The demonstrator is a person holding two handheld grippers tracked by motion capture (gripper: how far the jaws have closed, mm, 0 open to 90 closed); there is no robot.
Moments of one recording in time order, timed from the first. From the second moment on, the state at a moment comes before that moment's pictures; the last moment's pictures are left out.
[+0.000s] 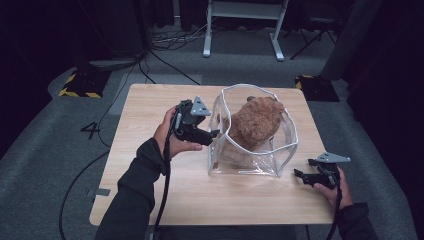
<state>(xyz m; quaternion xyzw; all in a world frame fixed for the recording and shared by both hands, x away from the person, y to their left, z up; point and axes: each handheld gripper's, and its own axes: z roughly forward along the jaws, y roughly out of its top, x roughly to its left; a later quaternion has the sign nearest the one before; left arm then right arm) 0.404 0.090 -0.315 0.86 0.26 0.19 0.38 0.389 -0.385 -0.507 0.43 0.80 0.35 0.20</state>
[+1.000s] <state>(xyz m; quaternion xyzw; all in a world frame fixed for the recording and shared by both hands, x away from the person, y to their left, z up) 0.395 0.130 -0.351 0.86 0.29 0.20 0.36 0.389 -0.385 -0.507 0.43 0.80 0.35 0.20</state>
